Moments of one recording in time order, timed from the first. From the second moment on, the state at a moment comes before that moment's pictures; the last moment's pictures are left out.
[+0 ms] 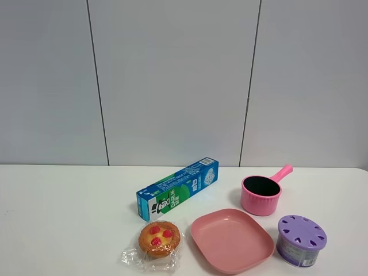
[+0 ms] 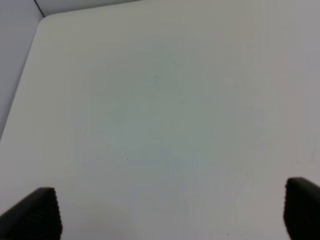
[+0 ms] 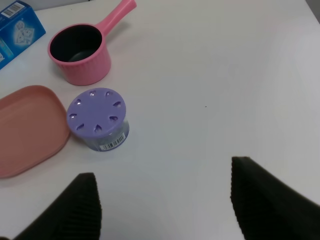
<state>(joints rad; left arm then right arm) 0.07 0.00 -0.51 0.05 1.05 0.11 0.02 0.00 -0.49 0.04 1.06 0.03</state>
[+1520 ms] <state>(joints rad) 0.07 0.00 -0.51 0.05 1.05 0.11 0.02 0.00 -0.49 0.04 1.06 0.03</state>
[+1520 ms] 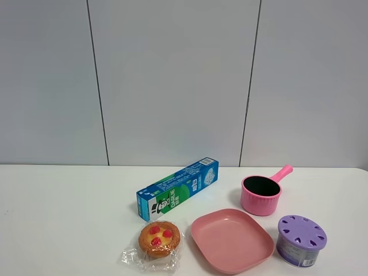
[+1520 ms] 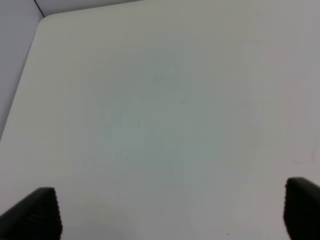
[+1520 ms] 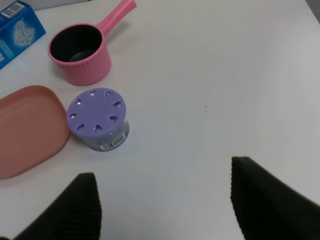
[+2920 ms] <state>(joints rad) 0.07 0.76 -0.84 -0.10 1.00 0.17 0.02 0.00 -0.49 0.04 1.06 0.03</state>
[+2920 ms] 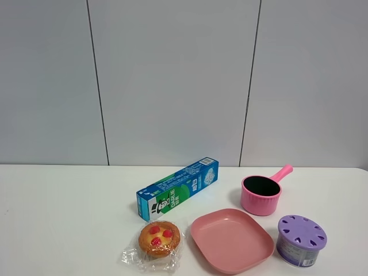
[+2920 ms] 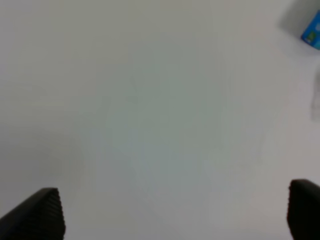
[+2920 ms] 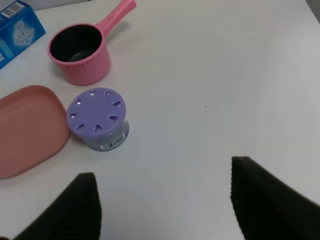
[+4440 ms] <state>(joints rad) -0.57 1.36 -1.16 -0.13 0.89 0.28 0.02 0.00 -0.49 0.04 1.06 0.03</state>
